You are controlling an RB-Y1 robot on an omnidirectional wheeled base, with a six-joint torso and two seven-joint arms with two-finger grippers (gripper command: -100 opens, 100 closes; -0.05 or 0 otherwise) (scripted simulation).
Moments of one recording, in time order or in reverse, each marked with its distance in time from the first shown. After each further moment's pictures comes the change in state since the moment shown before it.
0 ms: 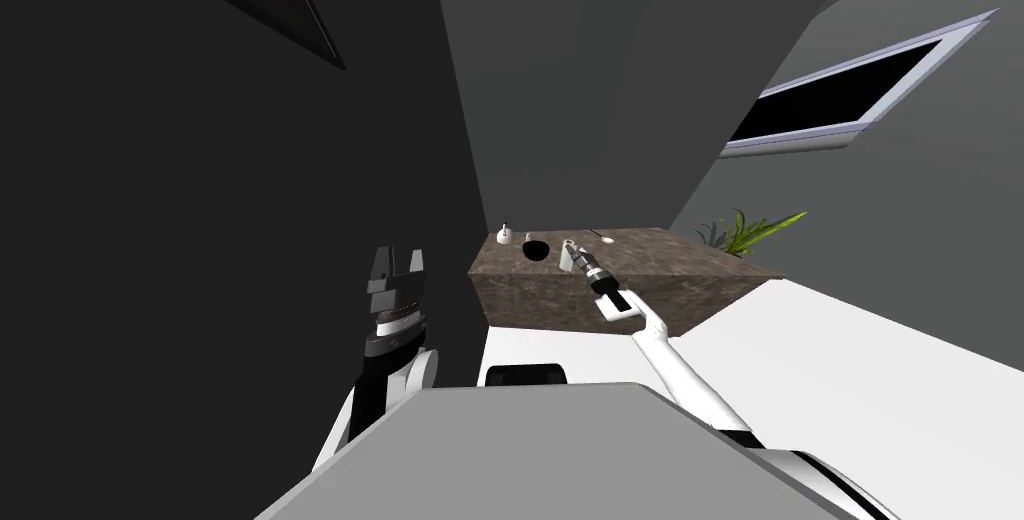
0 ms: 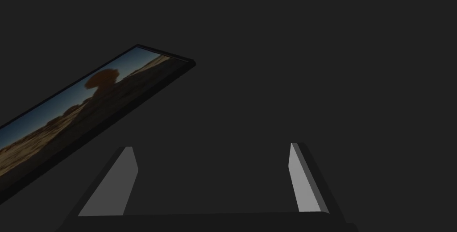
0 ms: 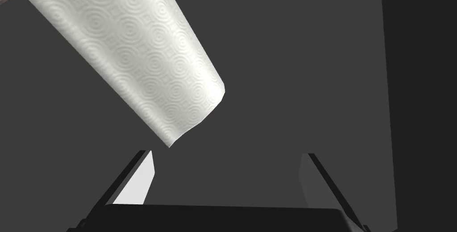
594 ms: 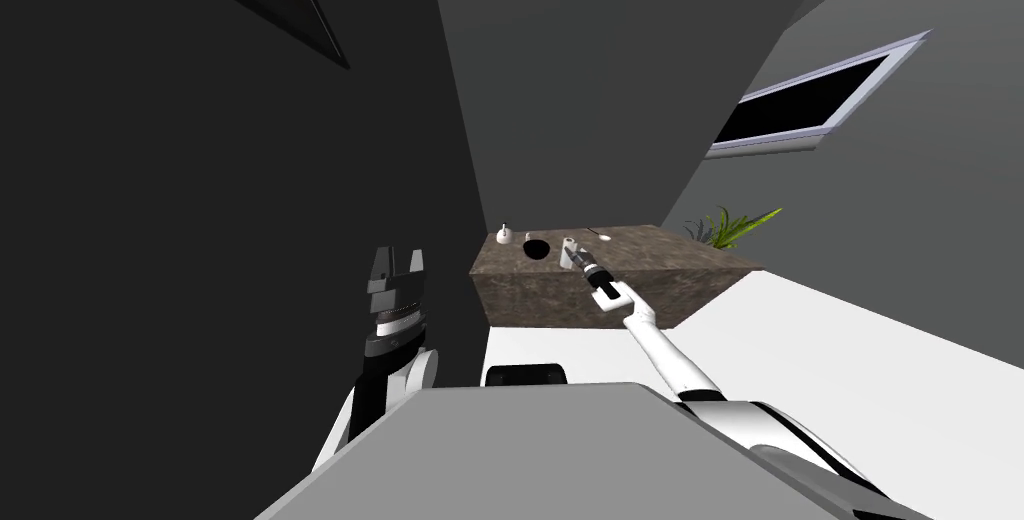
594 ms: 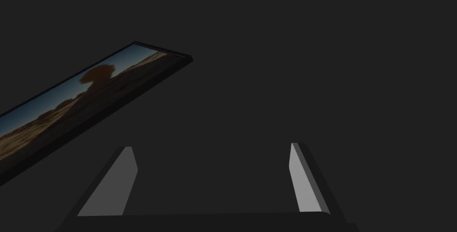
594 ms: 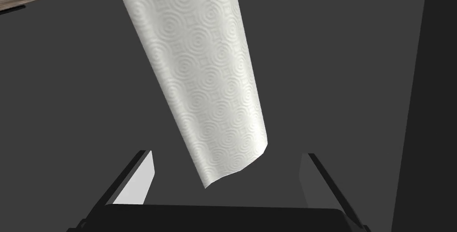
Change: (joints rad) left arm 0.000 0.000 0.000 0.000 0.000 0.000 0.000; right arm -0.133 -0.023 0.007 0.194 0.077 0.084 0.130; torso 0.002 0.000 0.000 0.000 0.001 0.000
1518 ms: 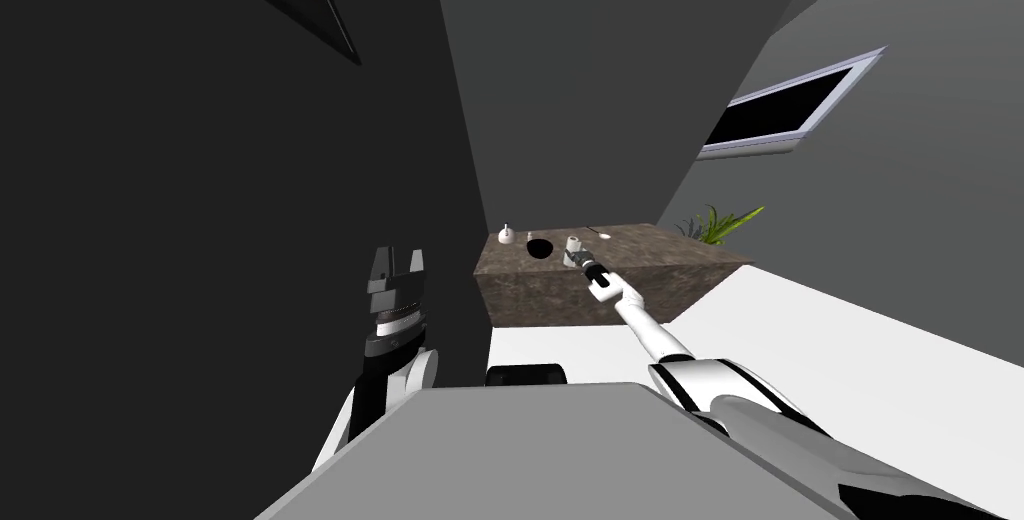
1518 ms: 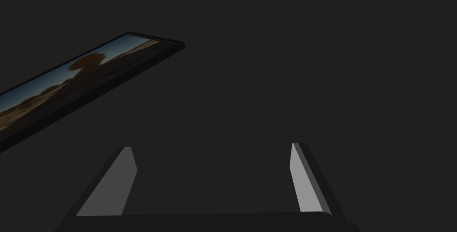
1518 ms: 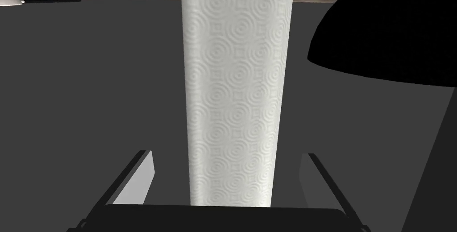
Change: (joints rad) left arm 0.000 0.000 0.000 0.000 0.000 0.000 0.000; right arm -0.163 -0.019 0.012 0.239 0.094 0.107 0.163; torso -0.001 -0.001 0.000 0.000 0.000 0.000
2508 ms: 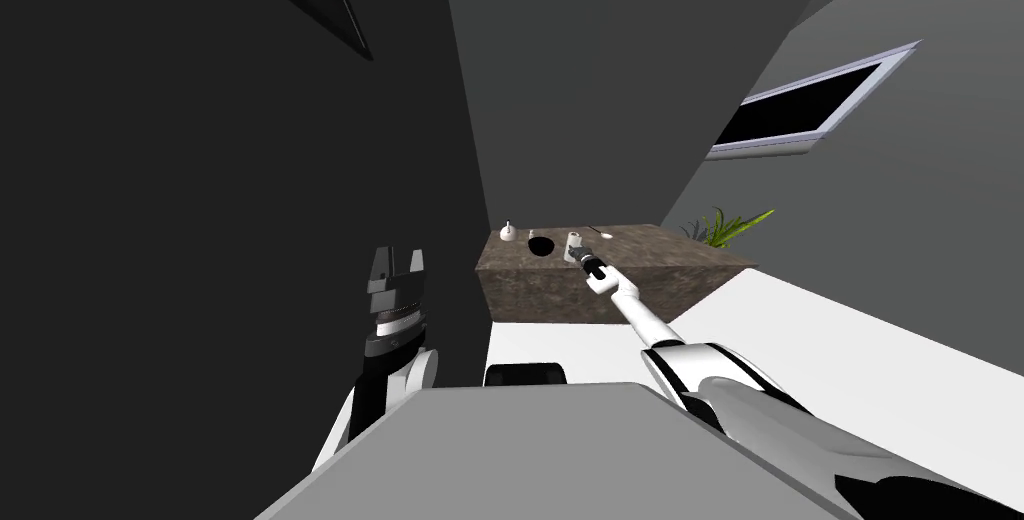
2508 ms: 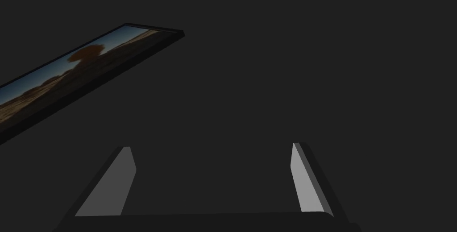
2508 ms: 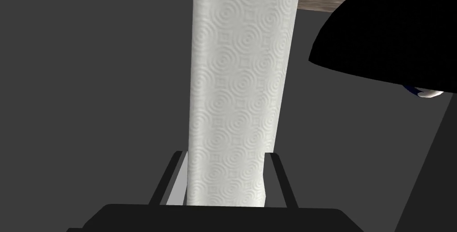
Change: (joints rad) left arm 0.000 0.000 0.000 0.000 0.000 0.000 0.000; right arm -0.078 -0.013 0.007 0.050 0.030 0.051 0.014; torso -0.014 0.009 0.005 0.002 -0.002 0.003
